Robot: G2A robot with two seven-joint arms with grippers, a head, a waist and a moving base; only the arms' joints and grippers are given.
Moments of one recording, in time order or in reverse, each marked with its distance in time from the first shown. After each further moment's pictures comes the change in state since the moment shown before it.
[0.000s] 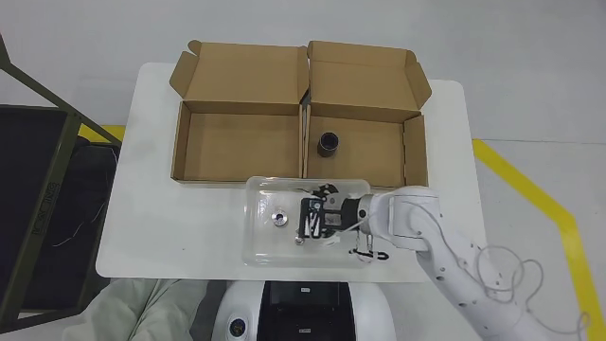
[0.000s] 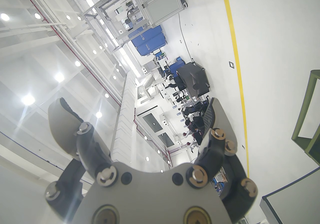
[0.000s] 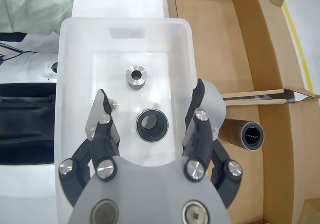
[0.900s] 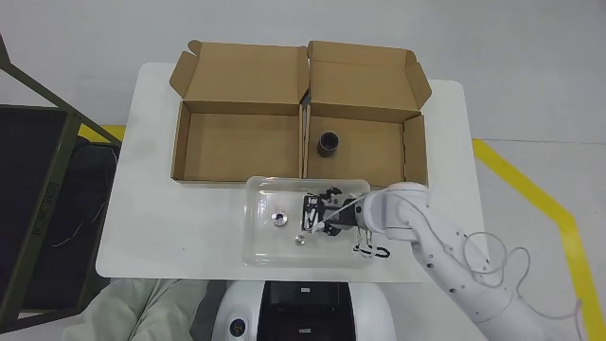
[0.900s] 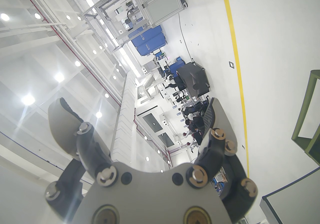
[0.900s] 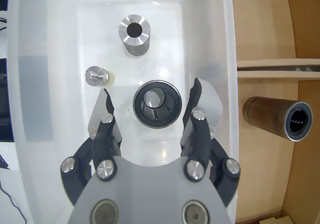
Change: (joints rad) left arm 0.000 0.000 0.000 0.000 0.000 0.000 0.000; right arm 0.065 -0.004 -0.064 0.153 0.024 0.031 0.096
